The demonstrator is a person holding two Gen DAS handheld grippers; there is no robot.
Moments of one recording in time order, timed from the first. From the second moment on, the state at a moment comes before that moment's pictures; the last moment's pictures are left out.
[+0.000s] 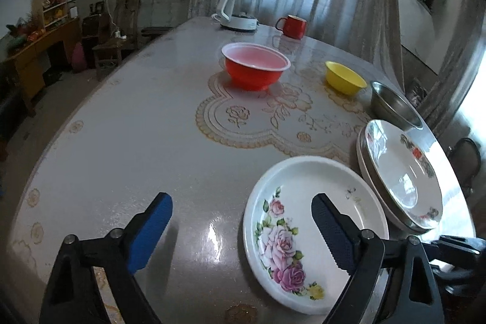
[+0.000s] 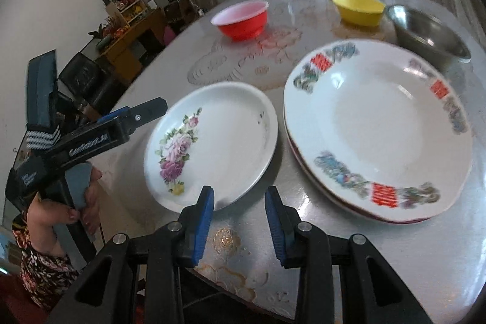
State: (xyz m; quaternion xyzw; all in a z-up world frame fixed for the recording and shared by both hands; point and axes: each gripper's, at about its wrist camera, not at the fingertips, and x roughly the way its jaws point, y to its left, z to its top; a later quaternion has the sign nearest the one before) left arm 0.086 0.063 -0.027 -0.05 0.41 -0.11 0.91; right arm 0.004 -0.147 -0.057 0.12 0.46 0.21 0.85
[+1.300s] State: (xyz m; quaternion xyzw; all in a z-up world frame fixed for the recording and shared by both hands) left arm 0.097 0.081 -0.061 -0.01 0.38 -0.16 0.91; right arm 0.054 -0.095 -0.077 0.09 0.36 0.18 0.91
